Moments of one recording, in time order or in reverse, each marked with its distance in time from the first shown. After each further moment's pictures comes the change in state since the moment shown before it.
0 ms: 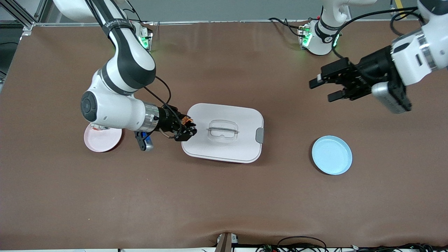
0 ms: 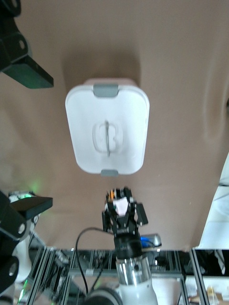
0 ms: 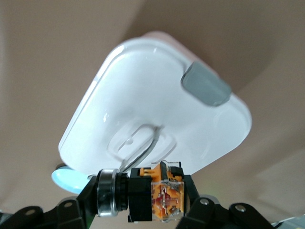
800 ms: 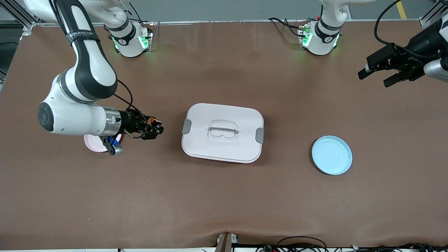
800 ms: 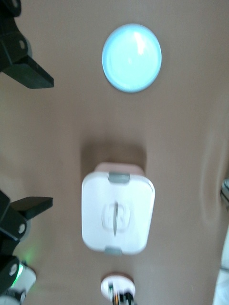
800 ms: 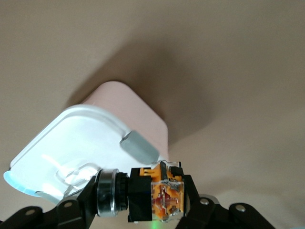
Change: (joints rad) left arm 0.124 -0.139 0.006 0.001 0.300 -0.157 -0.010; right arm -0.177 -0.074 0.000 -0.116 -0.080 -0.153 -0.352
